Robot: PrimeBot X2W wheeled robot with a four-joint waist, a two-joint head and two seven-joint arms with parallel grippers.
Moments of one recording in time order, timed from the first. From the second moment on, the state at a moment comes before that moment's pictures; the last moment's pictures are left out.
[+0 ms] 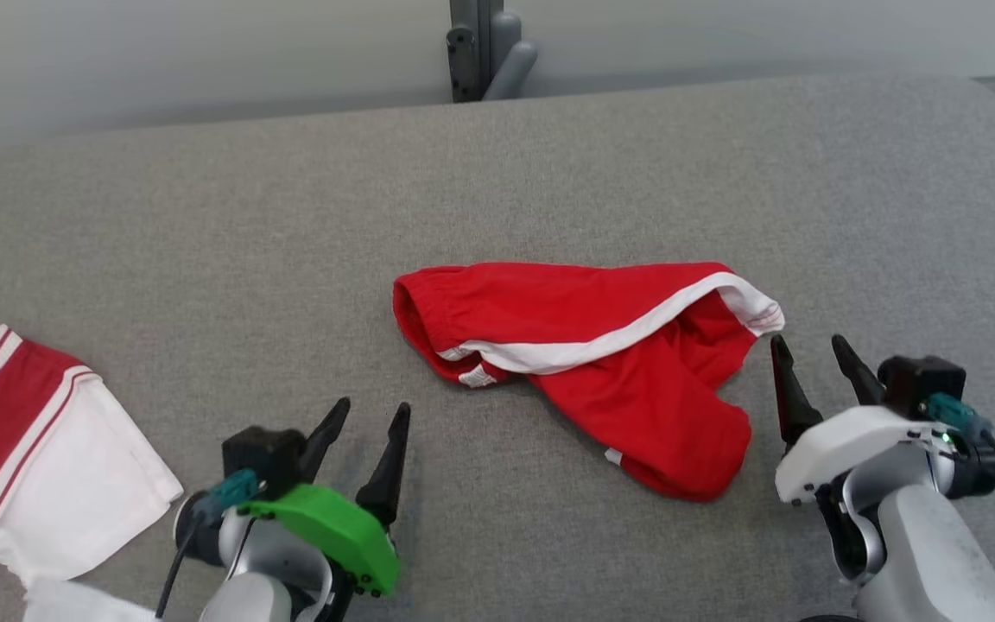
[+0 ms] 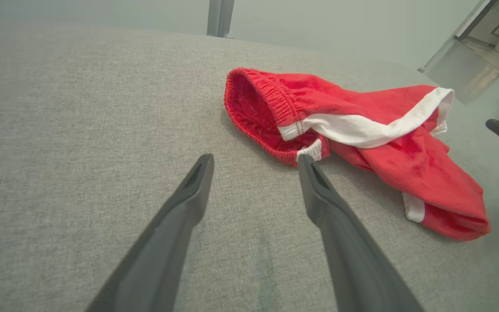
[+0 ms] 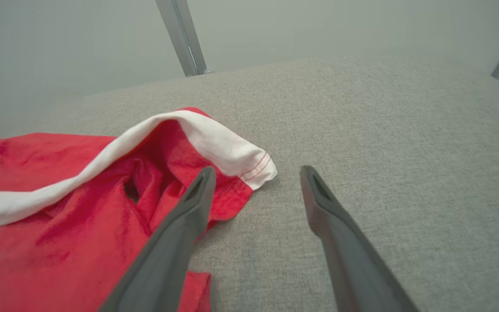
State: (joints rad) left arm -0.11 0.07 -0.25 0.23 -0.37 -0.13 0.00; right arm -0.24 -0.05 -0.07 0.43 0.17 0.13 -0.12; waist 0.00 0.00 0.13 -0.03
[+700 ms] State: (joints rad) left arm -0.31 0.06 -0.36 0.26 -0.40 -0.12 0.14; right arm -0.45 -0.11 0.04 0.61 0.33 0.13 -0.09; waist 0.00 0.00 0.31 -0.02
